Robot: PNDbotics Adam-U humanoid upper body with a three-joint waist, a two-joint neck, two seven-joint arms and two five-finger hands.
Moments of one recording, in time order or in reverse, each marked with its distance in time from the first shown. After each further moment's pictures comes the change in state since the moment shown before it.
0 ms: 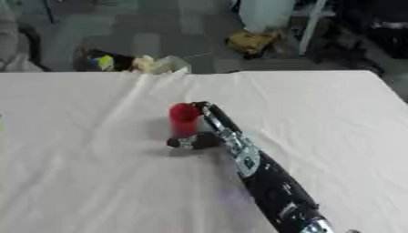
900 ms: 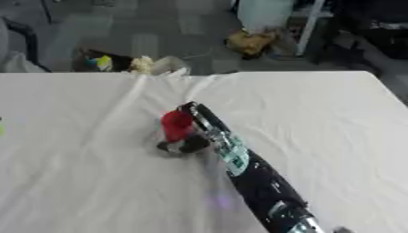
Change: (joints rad) left arm 0.000 -0.008 -0.006 0.007 0.000 0.001 0.000; right arm -0.019 0.024 0.010 -0.001 -0.012 0.004 0.032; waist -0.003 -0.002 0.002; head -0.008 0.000
